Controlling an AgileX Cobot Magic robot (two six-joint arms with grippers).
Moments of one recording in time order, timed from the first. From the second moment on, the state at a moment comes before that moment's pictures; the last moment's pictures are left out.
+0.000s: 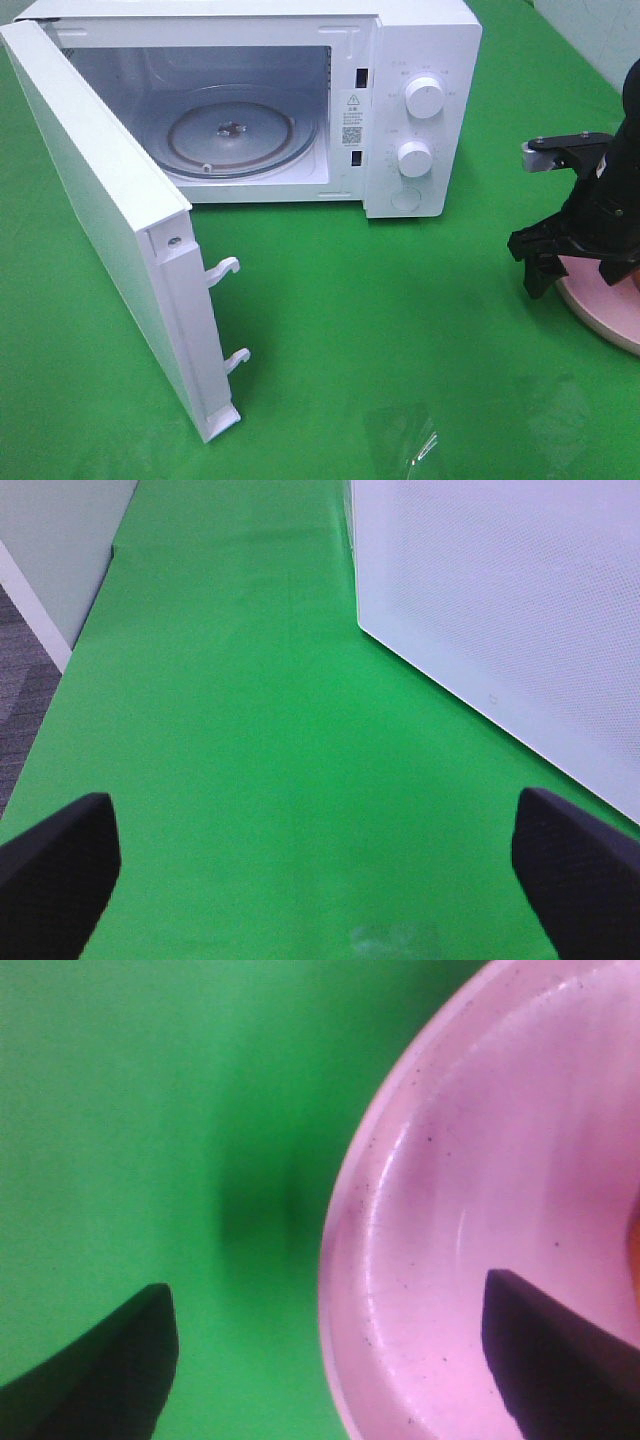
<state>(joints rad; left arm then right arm) 0.00 0.00 -0.50 -0.01 1.05 0.11 0.11 1.83 -0.97 -0.13 0.61 0.05</state>
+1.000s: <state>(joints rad) 0.00 0.00 -0.50 -0.01 1.05 0.11 0.11 1.91 -0.97 -0.13 0.57 0.05</state>
